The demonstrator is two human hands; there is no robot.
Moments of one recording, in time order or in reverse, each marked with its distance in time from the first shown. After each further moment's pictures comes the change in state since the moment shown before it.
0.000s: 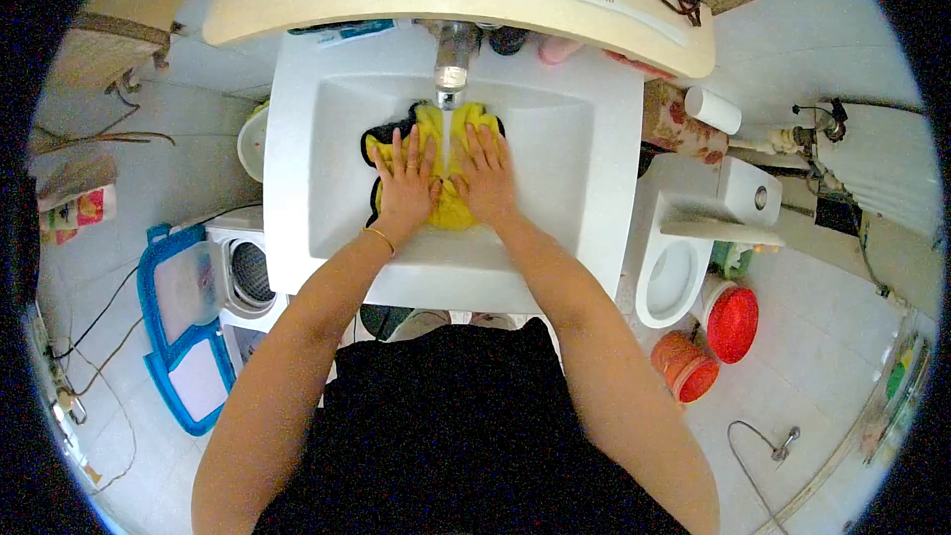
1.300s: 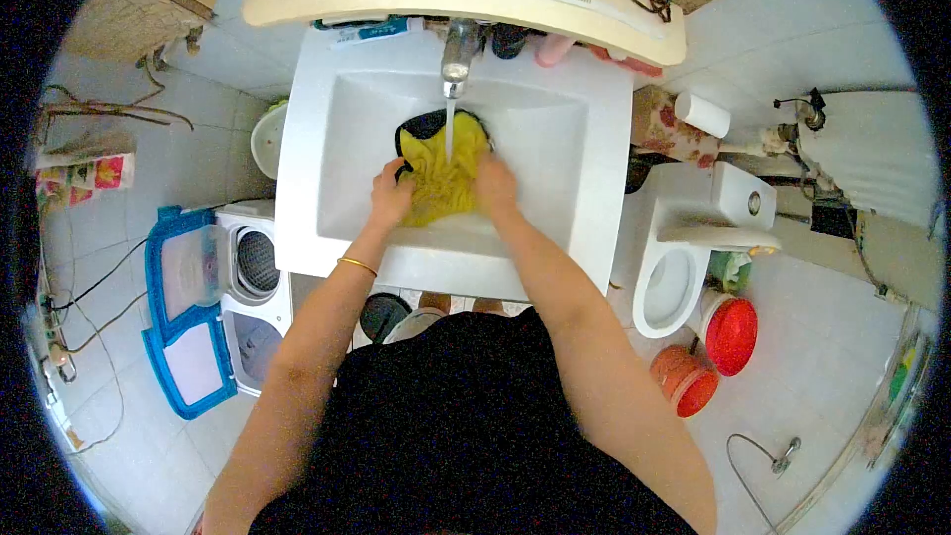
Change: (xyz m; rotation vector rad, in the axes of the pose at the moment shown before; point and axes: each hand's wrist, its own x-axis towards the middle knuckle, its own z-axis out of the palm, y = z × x) left_hand -0.038 -0.009 -0.019 -1.038 0.120 -0.570; right_hand 0.000 0.001 -0.003 0.383 -0.329 0.540
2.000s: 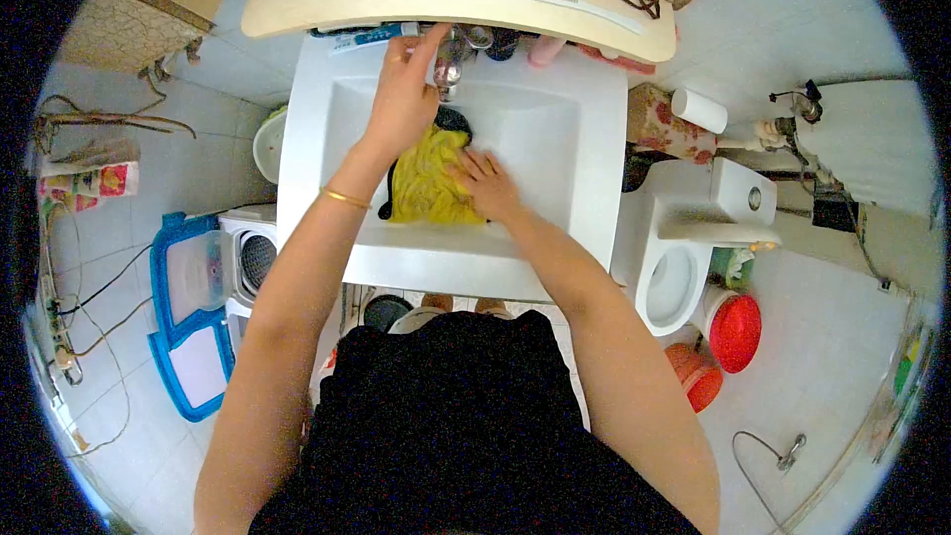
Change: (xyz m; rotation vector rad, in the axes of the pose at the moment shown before) left_hand 0.046 0.195 -0.061 0.079 0.081 0.772; right_hand -0.011 0.022 -0.006 -0.386 -0.014 -0.716
